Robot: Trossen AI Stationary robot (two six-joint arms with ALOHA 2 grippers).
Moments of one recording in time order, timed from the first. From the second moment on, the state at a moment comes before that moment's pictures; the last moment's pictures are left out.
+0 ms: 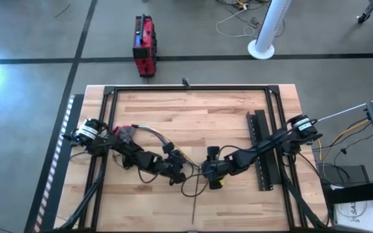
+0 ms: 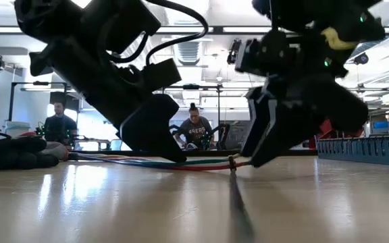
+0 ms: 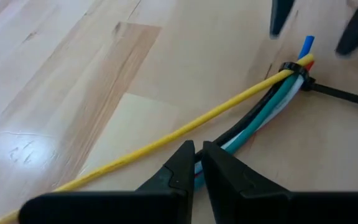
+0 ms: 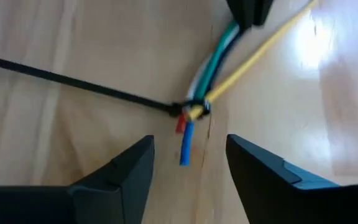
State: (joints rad) left arm -0.34 1.89 0.88 0.15 -0.59 -0.46; right arm 0.35 1.89 0.95 -0.13 0.31 0.16
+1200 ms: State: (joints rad) left arm -0.34 1.89 0.86 0.22 -0.58 -0.47; right arm 0.36 1.90 0.94 -0.10 0.45 0.18
